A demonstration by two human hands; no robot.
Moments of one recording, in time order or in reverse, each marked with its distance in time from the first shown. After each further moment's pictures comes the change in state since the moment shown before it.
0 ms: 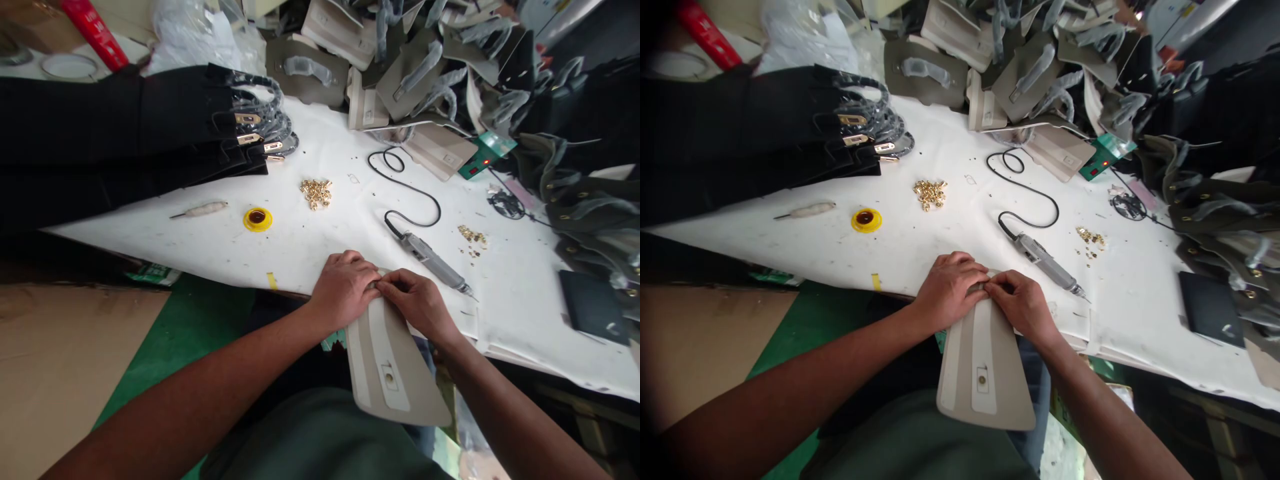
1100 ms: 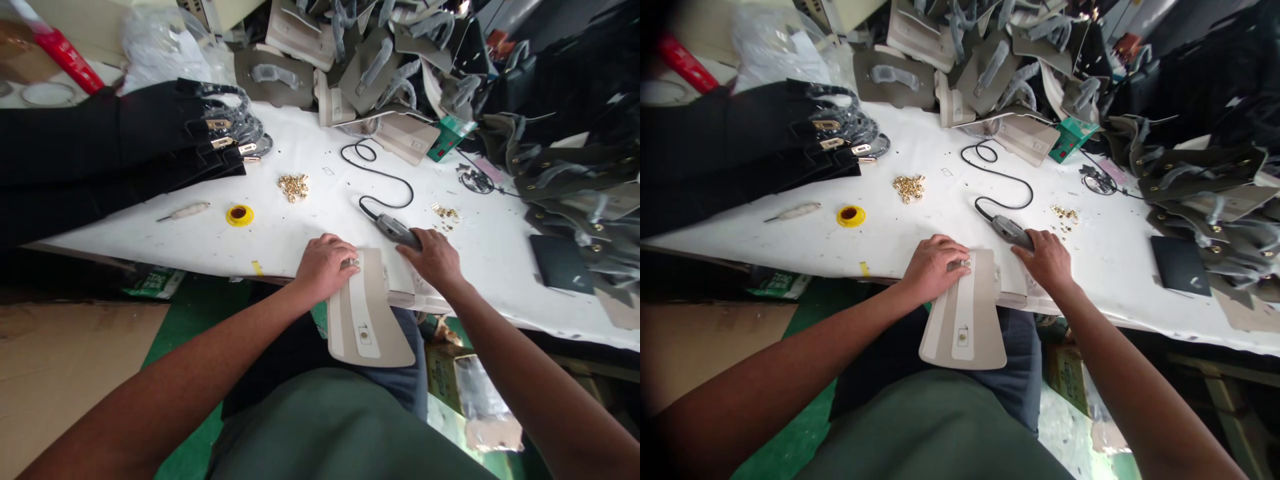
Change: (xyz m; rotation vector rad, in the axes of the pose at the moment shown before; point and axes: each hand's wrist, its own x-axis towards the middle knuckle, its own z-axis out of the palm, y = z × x) left_hand 0.004 0.000 0.003 -0.014 0.011 -0.030; right_hand 0.019 0.065 -0.079 -0.810 0.351 -0.145
